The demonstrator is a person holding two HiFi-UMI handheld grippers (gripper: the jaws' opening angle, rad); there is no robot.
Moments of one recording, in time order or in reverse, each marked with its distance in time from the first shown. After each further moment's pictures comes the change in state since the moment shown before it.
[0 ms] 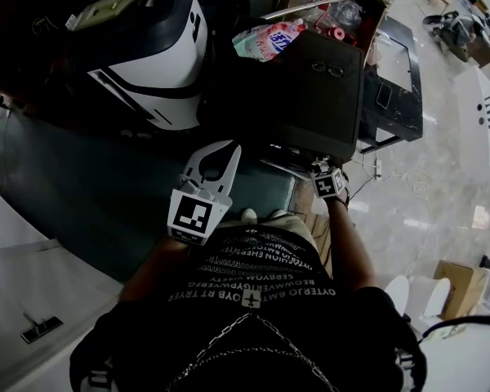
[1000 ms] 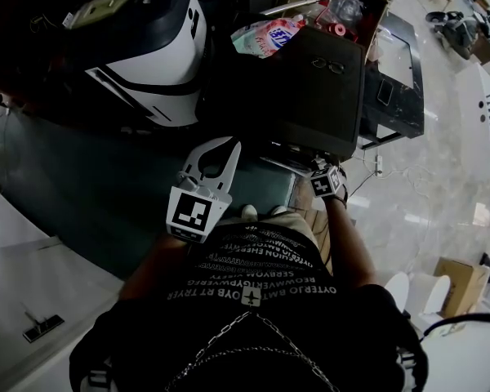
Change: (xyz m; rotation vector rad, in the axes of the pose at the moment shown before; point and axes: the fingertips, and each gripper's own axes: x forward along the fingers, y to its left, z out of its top) left arm 0.009 0.004 0.001 -0.011 0.001 -0.003; right arm -0.002 0.010 0.017 -0.074 -0.035 -0.003
